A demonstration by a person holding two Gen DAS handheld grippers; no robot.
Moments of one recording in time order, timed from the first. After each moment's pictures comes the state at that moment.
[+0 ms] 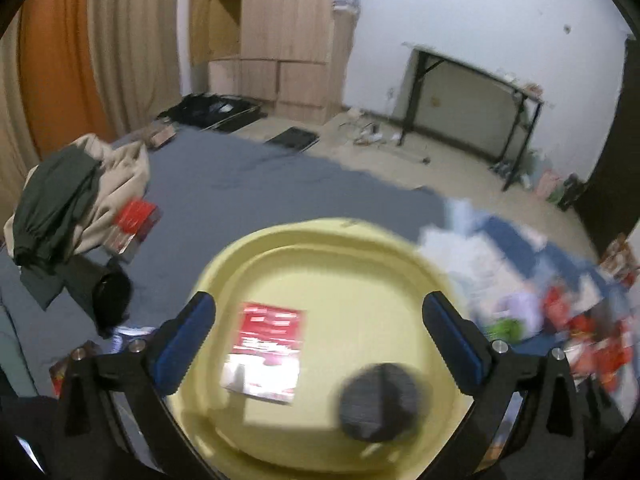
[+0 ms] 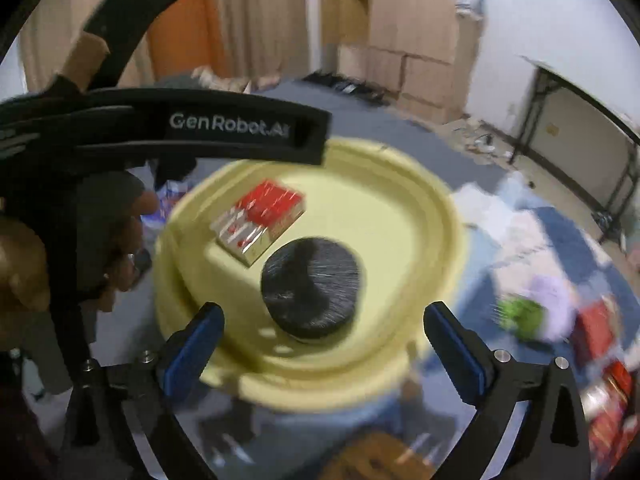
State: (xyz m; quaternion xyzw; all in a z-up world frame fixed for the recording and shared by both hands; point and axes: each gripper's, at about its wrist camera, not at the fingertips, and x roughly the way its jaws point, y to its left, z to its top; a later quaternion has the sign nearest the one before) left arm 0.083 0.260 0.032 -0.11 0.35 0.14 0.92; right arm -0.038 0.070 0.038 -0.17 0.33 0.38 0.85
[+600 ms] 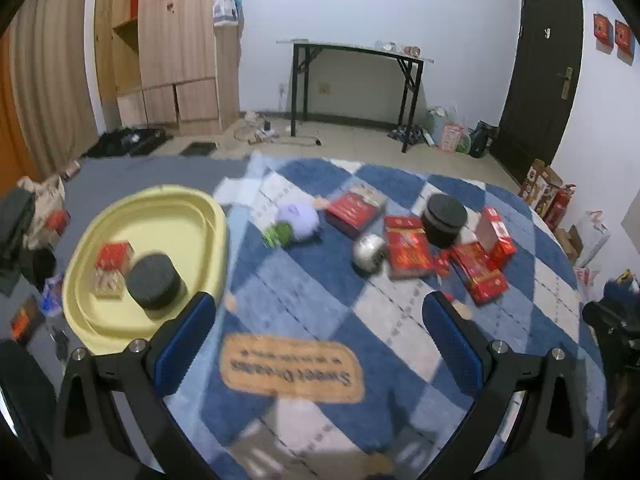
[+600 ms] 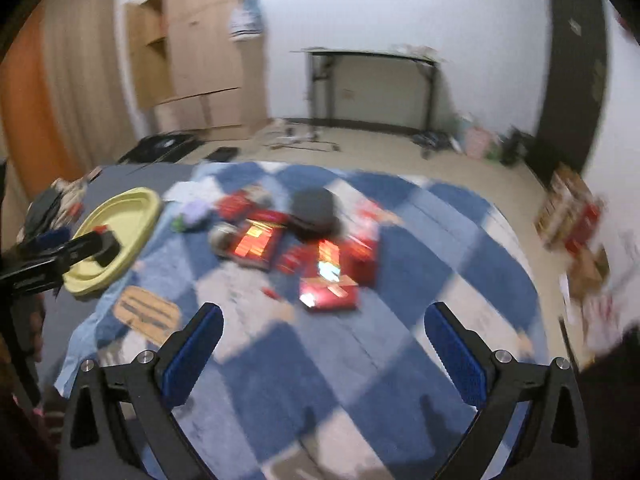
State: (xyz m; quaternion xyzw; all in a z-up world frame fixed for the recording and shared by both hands) left arm -0.011 0.039 0.041 -0.05 0.35 0.00 0.93; right arm -0.149 -0.295 0.102 -0.02 0.34 0.10 0.94
